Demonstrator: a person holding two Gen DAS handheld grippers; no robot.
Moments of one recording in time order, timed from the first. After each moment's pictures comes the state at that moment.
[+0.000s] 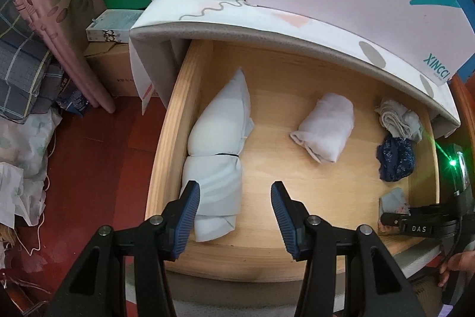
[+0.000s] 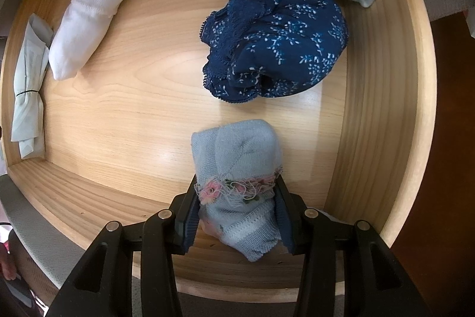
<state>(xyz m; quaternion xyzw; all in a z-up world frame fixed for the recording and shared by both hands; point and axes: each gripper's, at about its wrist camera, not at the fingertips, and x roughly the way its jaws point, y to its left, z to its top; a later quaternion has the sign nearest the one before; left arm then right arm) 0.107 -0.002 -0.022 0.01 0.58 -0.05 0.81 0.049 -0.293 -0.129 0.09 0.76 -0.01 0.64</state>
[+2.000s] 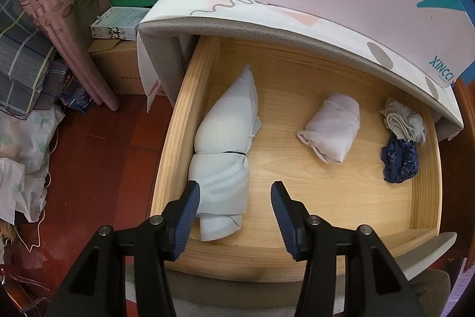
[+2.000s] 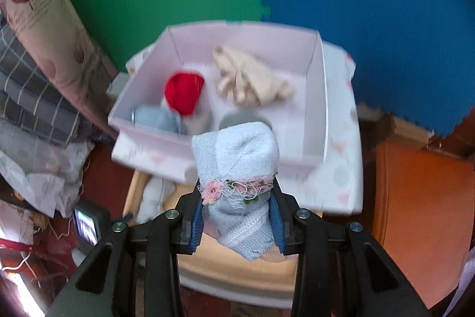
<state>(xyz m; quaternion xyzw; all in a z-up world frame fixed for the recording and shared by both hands) 0.109 0.001 -0.022 0.01 0.58 -0.04 0.81 0.145 -0.261 0.195 0.05 0.54 0.02 0.84</state>
